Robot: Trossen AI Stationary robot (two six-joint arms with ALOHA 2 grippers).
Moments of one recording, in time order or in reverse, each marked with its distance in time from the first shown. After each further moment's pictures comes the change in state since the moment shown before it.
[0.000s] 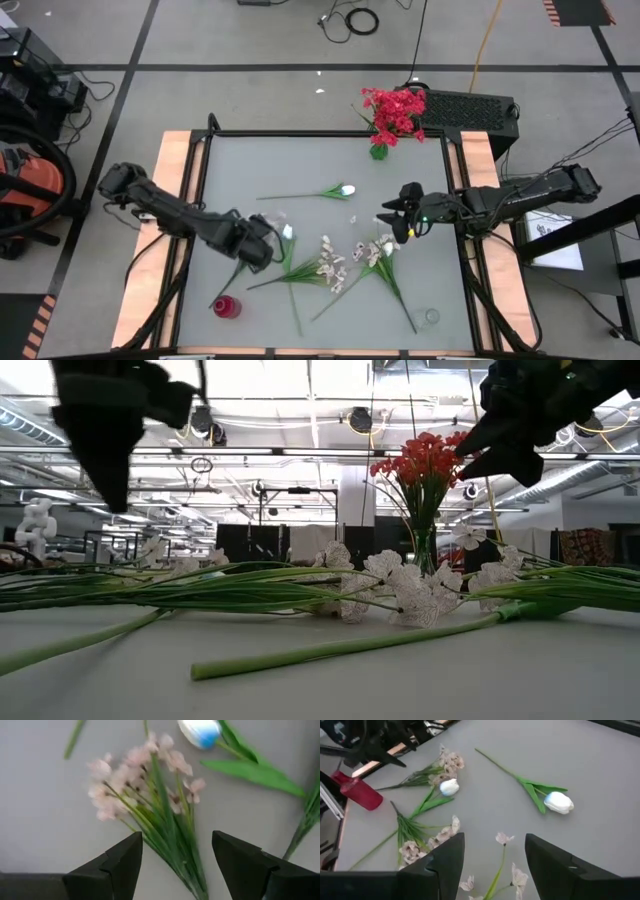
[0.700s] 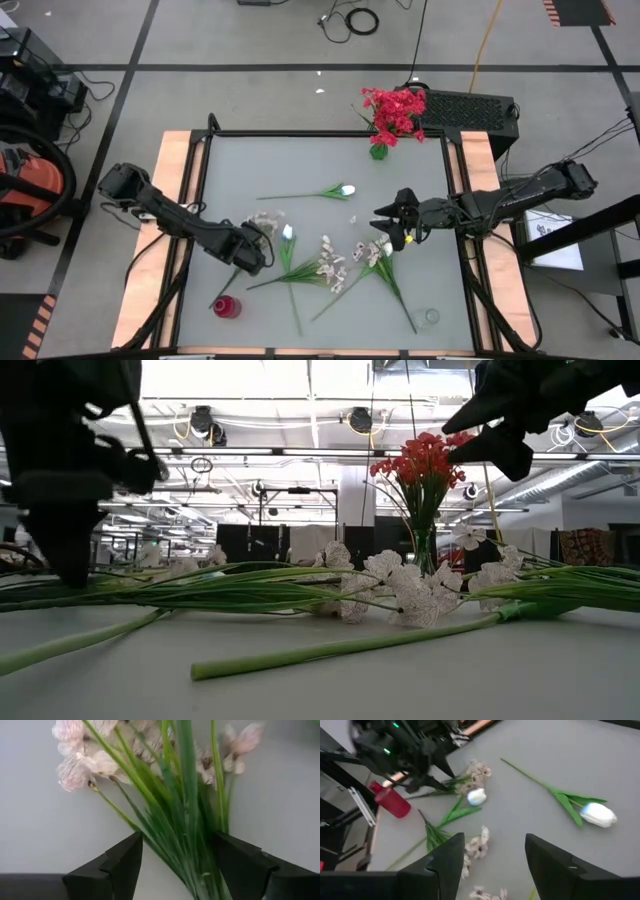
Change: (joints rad) left arm -0.040 0.004 -0.294 0.271 0.037 -0.181; right arm 0.062 0.069 0.000 0.169 0.002 0.018
